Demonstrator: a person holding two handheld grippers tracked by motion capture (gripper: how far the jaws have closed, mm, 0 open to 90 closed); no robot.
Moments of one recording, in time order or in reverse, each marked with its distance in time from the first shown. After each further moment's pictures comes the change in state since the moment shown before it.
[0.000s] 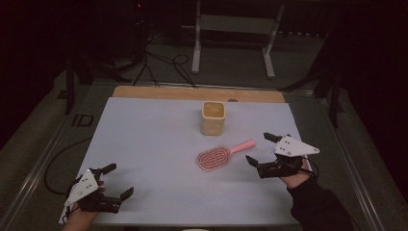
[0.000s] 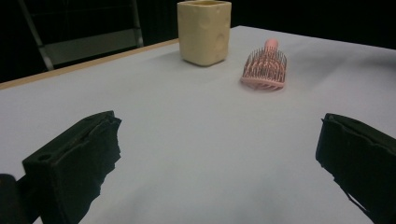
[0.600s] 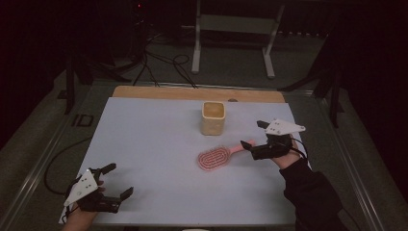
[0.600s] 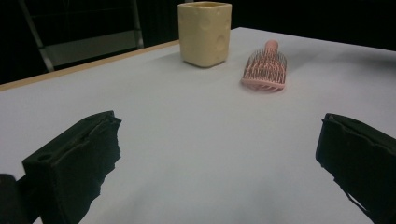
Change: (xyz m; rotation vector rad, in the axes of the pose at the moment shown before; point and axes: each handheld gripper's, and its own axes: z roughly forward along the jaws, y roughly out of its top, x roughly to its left) left arm 0.001 0.000 0.000 -0.004 -0.001 0.000; right arm -0.036 0.000 0.049 0.052 0.037 0.045
